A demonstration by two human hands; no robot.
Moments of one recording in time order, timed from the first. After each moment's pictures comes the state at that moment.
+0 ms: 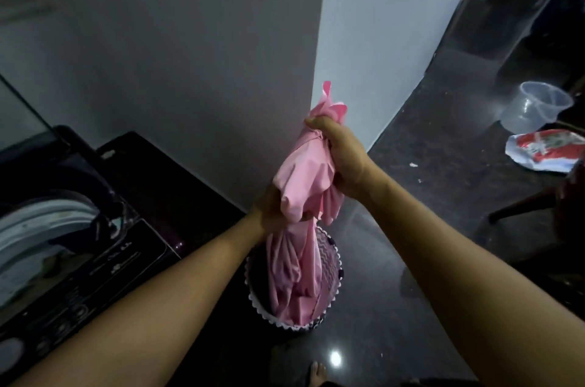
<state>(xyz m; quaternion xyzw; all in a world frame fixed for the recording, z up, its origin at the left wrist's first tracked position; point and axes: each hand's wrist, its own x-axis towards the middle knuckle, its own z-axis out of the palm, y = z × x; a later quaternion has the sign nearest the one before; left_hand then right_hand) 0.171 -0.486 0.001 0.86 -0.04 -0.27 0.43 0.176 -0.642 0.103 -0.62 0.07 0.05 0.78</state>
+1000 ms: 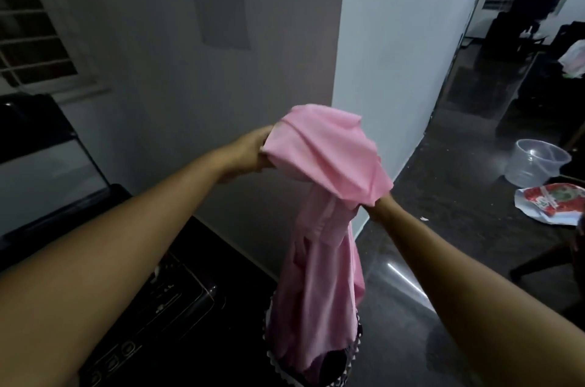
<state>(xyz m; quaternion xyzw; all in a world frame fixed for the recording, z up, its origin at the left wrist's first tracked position) 0.224 -0.414 0.211 0.84 -0.25 -0.10 0.48 0.183 -0.678 0.113 -0.72 0.13 -0.08 0.68</state>
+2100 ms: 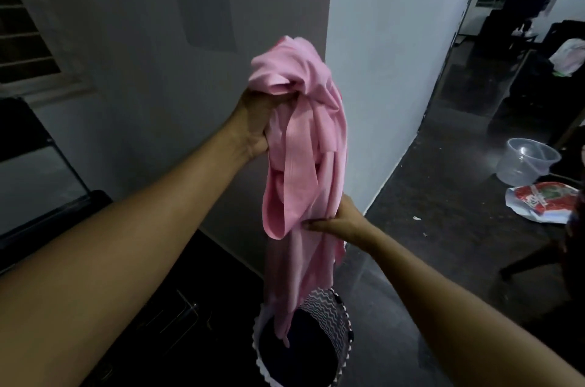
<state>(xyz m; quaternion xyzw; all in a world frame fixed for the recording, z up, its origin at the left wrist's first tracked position) 0.260 -0.482 0.260 0.51 -0.19 -0.09 0.83 0.201 -0.682 0.064 -0.89 0.00 0.02 0.45</state>
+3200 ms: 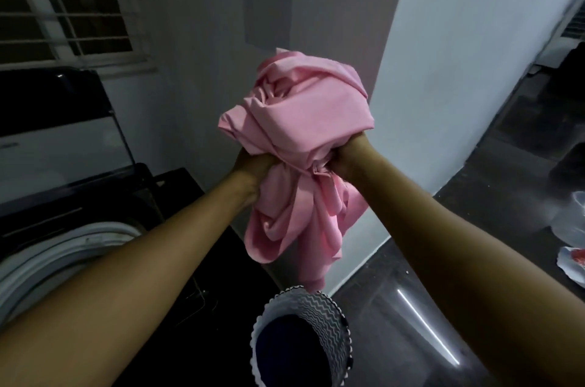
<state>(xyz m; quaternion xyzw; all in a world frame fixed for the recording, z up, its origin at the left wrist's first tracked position) 0.231 -0.429 0.188 0.59 0.07 0.05 0.80 0.251 -0.584 0.245 -0.53 0.07 0.07 0.84</state>
